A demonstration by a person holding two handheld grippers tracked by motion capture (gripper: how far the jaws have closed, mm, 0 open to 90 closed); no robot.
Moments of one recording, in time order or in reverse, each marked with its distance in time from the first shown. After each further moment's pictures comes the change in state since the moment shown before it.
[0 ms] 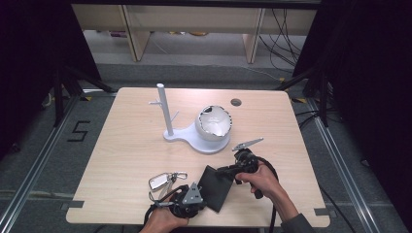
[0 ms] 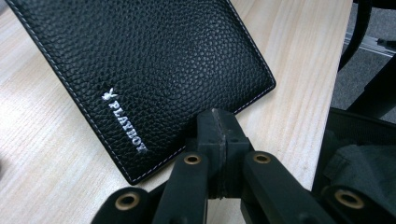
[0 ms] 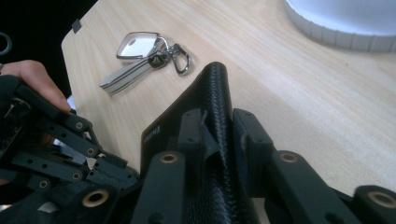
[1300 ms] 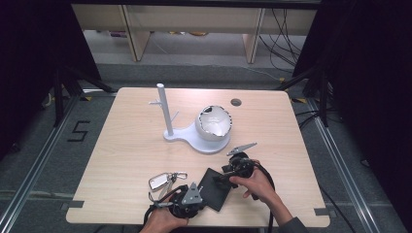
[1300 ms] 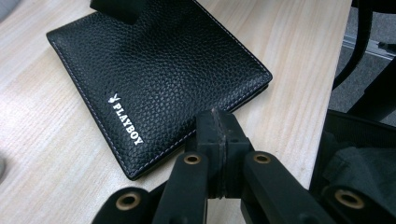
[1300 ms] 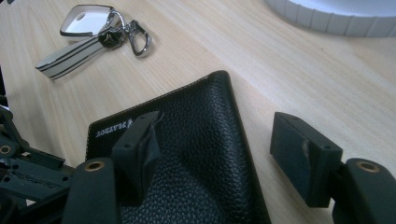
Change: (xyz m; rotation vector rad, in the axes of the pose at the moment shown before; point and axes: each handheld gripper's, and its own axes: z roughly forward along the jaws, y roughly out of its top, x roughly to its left) left arm 0.000 0.000 0.000 -0.005 0.002 -0.003; right arm -0.005 -0.008 0.022 0.033 -0.134 -0.032
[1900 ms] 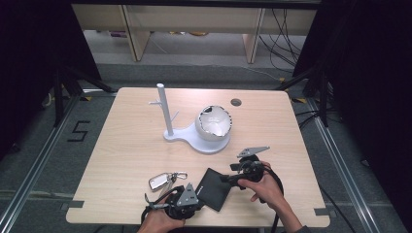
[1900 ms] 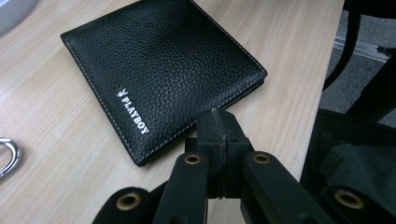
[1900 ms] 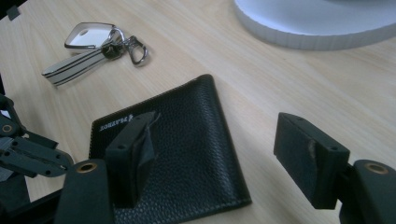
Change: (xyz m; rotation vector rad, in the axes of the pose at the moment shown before) left arm -0.001 -0.003 -0.011 -0.021 0.013 0.009; right arm 0.006 -0.013 -0.028 -0.095 -0.062 -0.017
